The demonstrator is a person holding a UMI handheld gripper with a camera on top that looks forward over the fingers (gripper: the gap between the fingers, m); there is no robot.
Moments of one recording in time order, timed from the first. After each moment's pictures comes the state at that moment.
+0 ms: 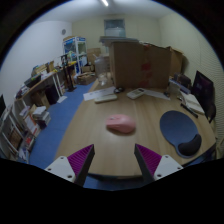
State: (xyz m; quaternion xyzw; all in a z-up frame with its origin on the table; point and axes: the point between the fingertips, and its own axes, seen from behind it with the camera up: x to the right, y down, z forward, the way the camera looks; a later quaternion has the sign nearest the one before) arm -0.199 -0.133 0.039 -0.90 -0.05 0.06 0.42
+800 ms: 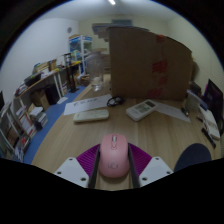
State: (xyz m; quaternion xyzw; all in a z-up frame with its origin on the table) arm -0.186 0.071 -0.015 -0.89 -0.10 0.07 0.43
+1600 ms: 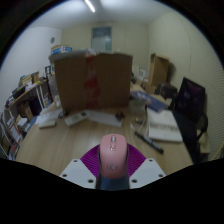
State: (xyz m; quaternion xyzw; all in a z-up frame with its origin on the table) arm 0.082 0.032 0.068 -0.88 -0.03 0.01 0.48
